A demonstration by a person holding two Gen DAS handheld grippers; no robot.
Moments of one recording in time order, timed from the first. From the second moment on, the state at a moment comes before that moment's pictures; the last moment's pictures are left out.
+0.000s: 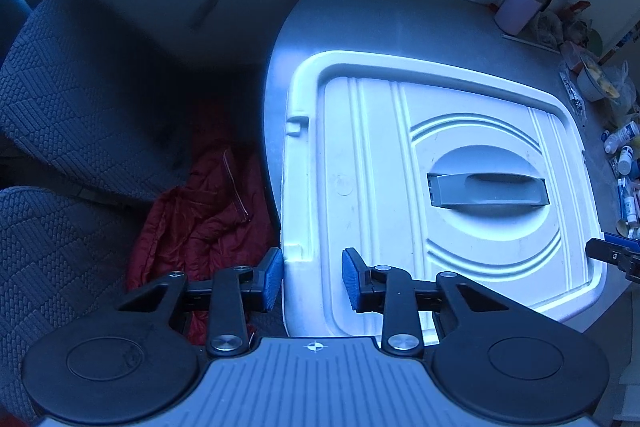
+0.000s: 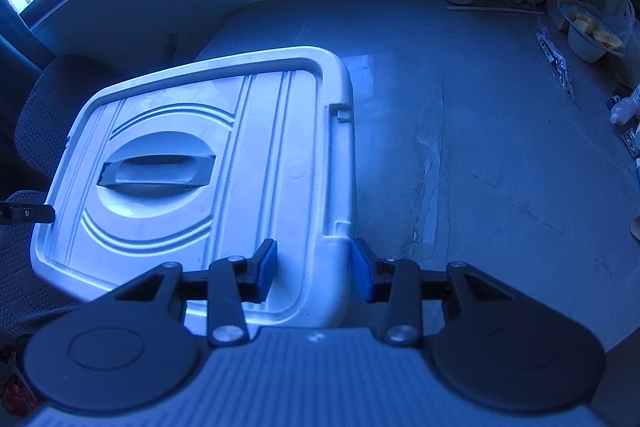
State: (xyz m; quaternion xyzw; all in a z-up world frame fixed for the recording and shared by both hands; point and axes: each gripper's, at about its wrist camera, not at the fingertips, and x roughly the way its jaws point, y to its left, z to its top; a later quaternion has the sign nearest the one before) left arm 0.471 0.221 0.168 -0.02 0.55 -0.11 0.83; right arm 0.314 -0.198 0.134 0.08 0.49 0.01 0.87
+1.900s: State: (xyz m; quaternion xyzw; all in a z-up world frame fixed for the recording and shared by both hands) left arm 0.297 0.182 0.179 0.05 0.30 -0.05 0.95; right arm 0.205 -0.150 0.143 0.04 0.38 0.04 0.92
